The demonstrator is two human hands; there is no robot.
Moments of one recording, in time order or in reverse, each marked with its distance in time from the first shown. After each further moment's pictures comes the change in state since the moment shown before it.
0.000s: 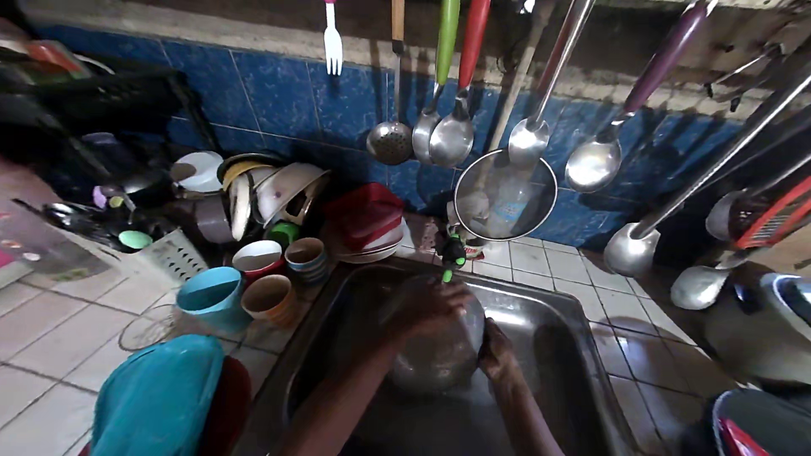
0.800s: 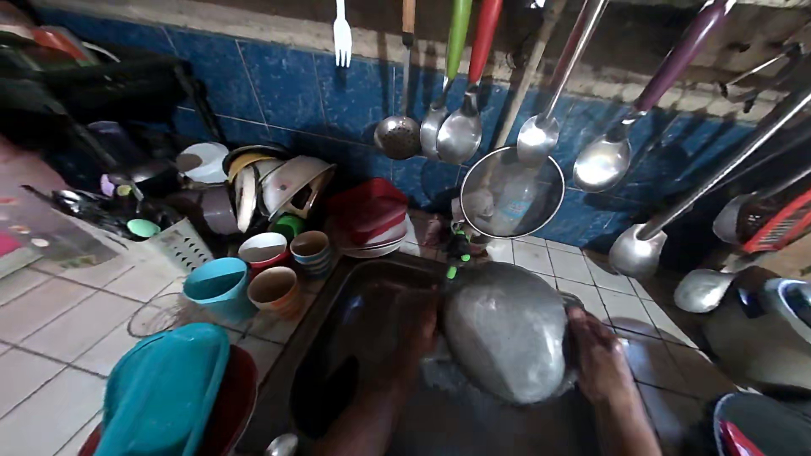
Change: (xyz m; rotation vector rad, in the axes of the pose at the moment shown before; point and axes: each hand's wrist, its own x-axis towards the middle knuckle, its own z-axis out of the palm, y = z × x) left_hand -0.010 0.033 0.045 -1.476 0.570 -0.784; right_hand -0.082 -0.118 -0.040 -0.619 -0.026 -0.667
